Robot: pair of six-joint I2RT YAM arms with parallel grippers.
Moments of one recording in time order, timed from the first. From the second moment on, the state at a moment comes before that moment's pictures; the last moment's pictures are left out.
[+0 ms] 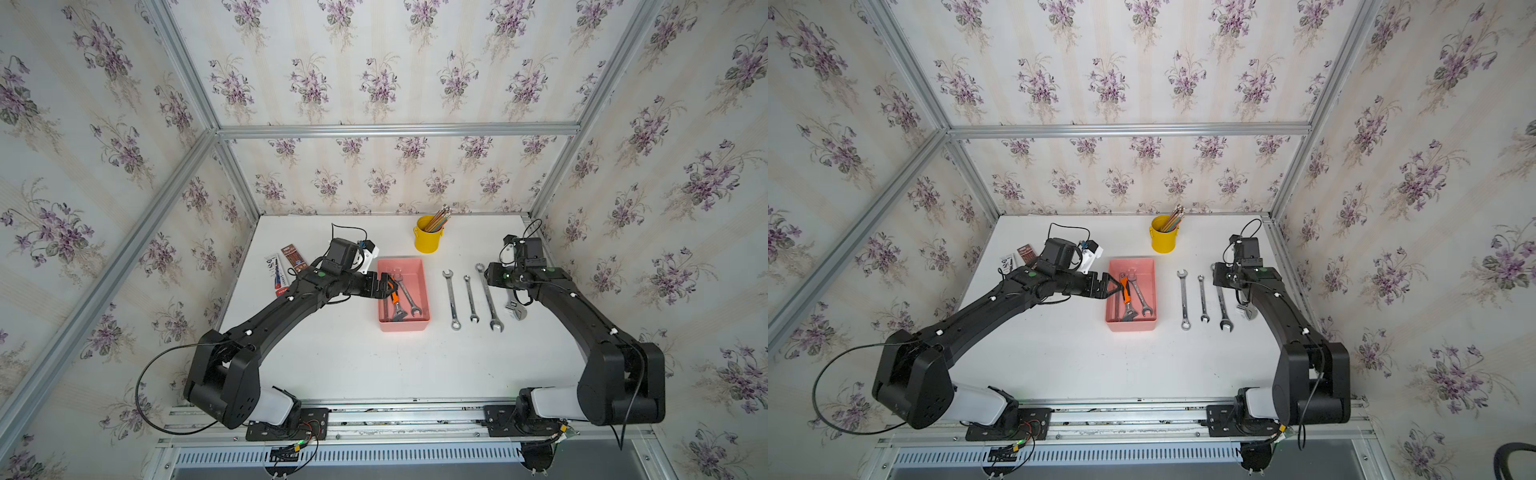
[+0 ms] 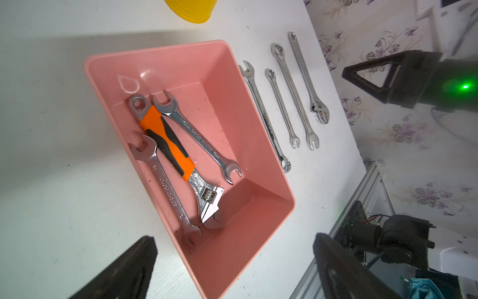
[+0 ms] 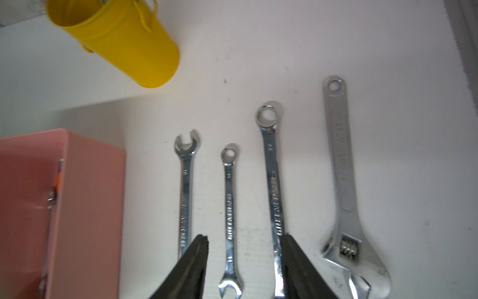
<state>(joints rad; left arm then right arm) -0.47 1.45 1.09 -0.47 0.44 -0.34 0.09 1.35 0.96 -0.51 -0.15 0.21</state>
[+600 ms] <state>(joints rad) -0.63 1.61 1.25 -0.62 0.15 -0.48 0.44 1.11 0.89 -0.54 -0.33 0.58</state>
